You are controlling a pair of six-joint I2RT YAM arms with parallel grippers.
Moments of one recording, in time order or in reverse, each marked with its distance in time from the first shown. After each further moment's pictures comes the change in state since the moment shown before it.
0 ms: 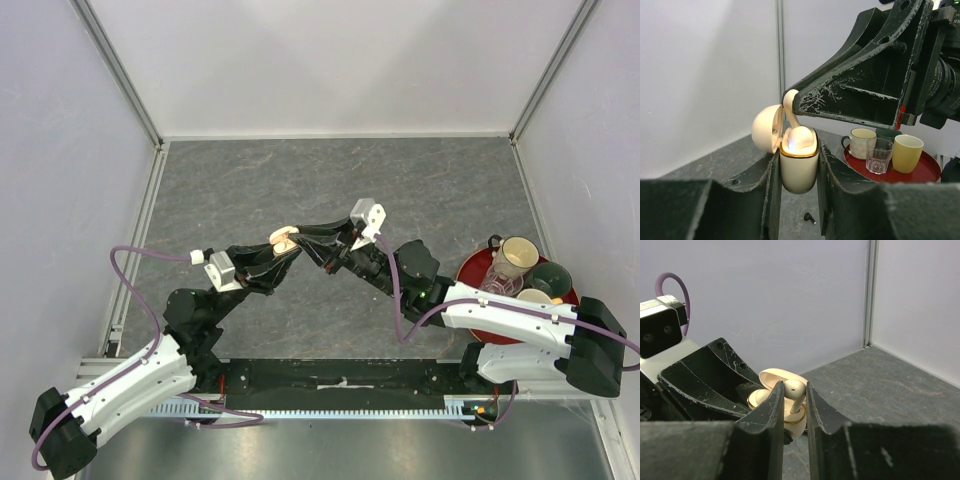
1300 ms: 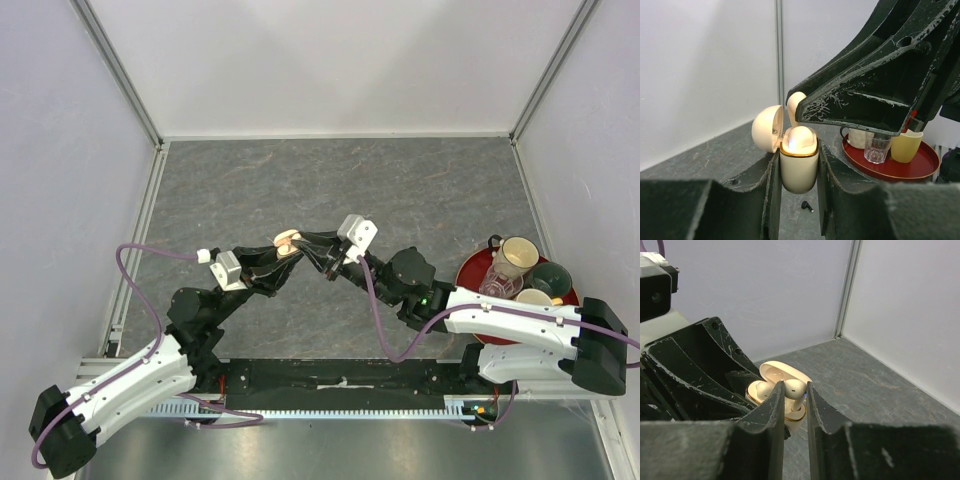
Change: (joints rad) left arm -0.005 0.006 -0.012 -0.031 -0.010 0.000; right arm 0.066 -0.022 -0.005 -0.091 0.100 -0.215
